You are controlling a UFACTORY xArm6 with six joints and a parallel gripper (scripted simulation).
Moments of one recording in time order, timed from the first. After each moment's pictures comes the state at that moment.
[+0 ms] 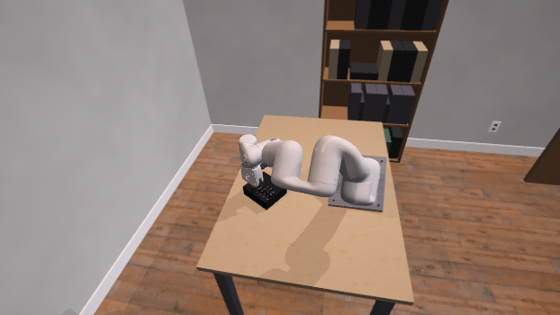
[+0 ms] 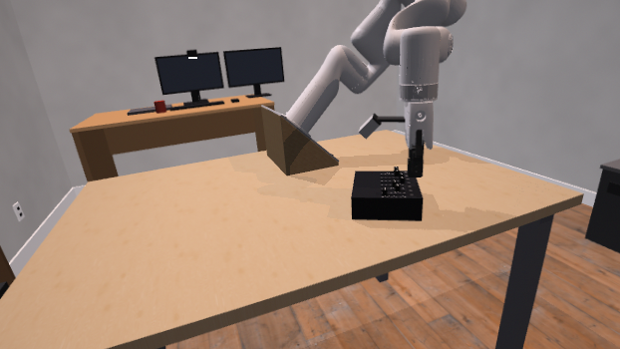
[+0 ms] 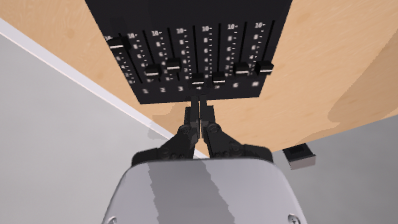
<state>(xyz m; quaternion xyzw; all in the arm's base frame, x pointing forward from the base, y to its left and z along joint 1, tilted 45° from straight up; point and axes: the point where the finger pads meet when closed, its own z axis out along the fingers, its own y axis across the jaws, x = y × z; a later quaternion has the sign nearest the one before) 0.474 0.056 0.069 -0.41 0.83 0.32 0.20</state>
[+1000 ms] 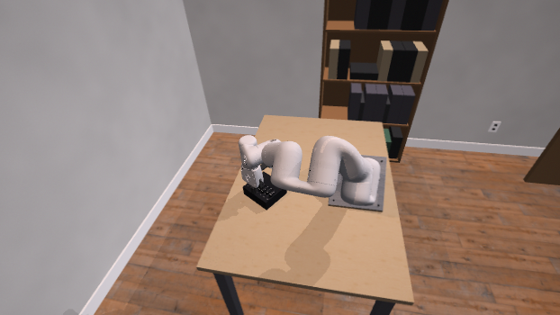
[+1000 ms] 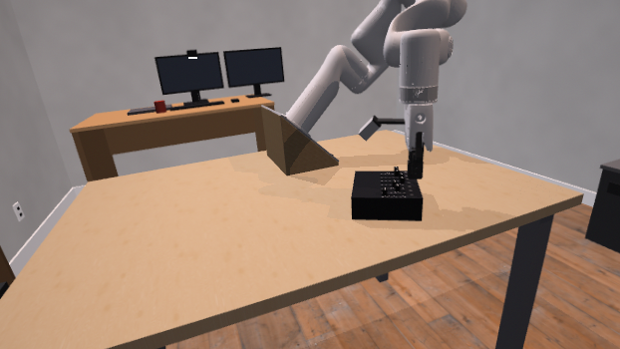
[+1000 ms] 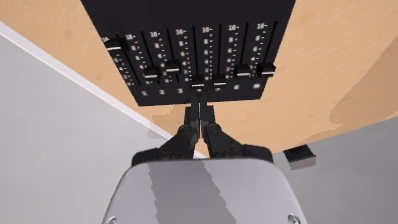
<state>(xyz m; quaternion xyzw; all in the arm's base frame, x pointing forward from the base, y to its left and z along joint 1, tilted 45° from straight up) 0.475 0.059 0.066 -0.41 0.83 0.32 0.20</state>
